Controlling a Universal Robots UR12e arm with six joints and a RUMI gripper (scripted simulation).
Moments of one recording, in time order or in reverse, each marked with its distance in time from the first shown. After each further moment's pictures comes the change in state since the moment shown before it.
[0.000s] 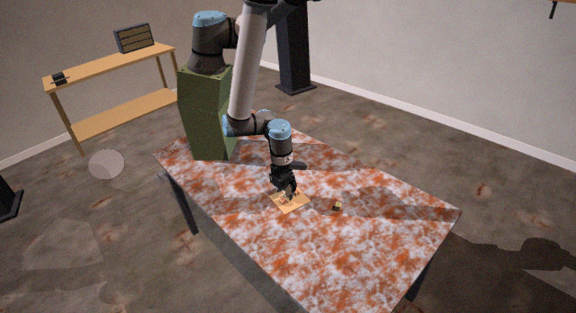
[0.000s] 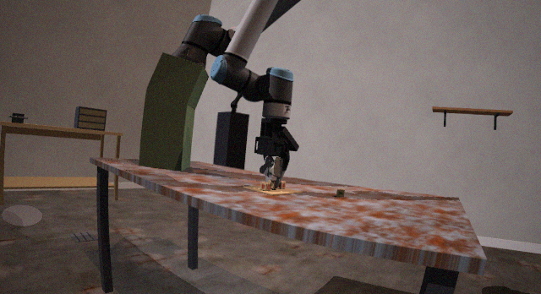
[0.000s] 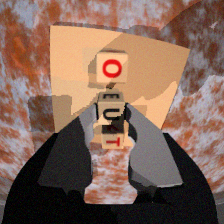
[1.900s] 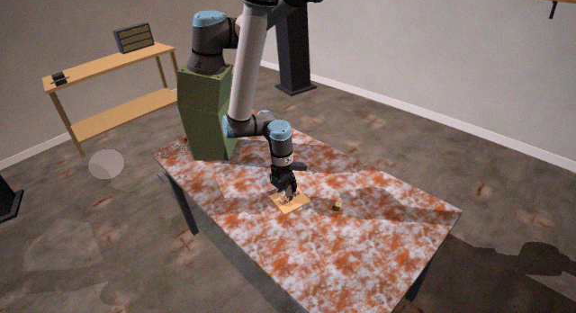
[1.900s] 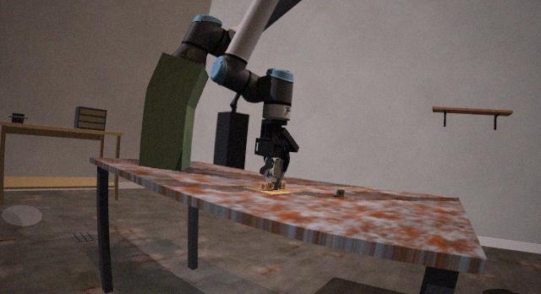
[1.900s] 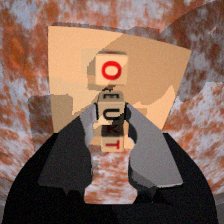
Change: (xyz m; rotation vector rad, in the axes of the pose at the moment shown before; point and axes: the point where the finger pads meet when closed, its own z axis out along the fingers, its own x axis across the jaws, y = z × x) arm 0.000 -0.001 0.004 0.000 -0.001 0.000
